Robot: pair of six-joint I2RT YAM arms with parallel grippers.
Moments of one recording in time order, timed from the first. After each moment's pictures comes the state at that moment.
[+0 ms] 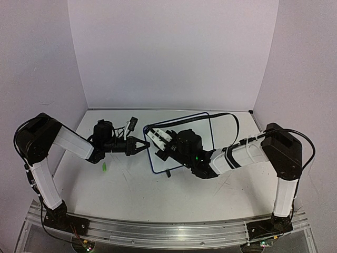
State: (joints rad) left arm -0.52 1.80 0.74 0.79 0.79 -0.37; right arm 1.03 1.96 1.12 0.76 0.24 -0.50
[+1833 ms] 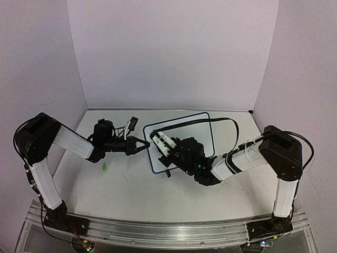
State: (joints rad) left arm -0.52 1.80 0.75 0.76 0.79 -0.36; right arm 1.05 1.96 1.02 0.83 0.32 -0.39
